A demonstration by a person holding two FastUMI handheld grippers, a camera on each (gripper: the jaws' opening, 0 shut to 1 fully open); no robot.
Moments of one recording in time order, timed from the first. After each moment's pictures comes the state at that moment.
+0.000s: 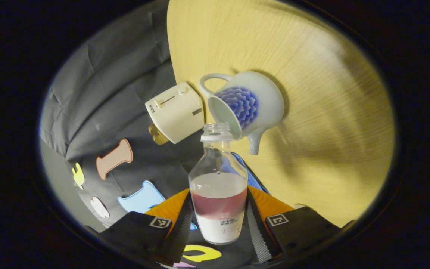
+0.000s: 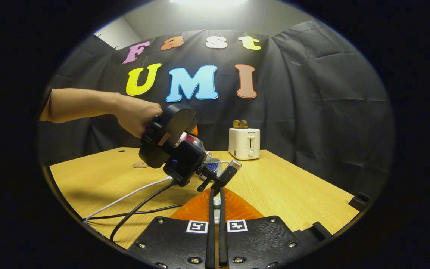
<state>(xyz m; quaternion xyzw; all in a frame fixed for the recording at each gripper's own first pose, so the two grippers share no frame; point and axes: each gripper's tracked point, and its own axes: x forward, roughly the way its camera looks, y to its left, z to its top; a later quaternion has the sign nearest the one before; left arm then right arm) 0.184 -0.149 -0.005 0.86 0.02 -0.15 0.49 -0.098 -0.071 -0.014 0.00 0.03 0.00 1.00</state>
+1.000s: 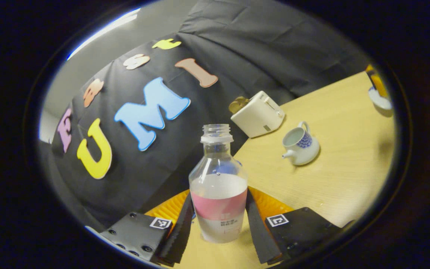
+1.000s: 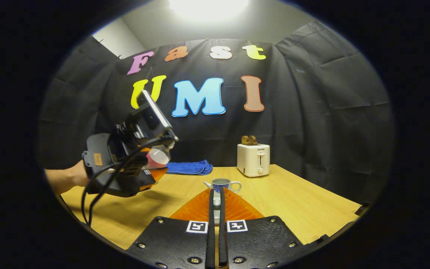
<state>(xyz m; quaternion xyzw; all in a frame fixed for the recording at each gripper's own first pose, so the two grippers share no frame) 0.114 -0.018 0.020 0.33 0.00 -0.12 0.94 -0.060 -0.043 0.025 0.00 -0.02 0.04 1.00</state>
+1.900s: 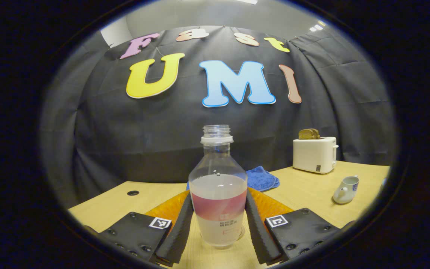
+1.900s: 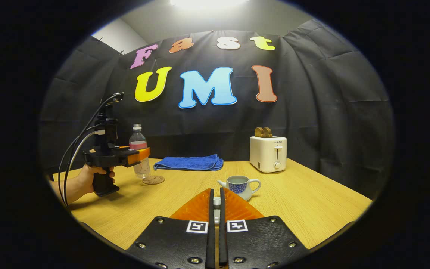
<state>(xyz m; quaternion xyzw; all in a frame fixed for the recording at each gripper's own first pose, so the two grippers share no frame) 0.202 0.116 0.014 0.02 0.00 -0.05 1.00 -0.018 -0.019 0.008 0.00 0.01 0.06 1.00</state>
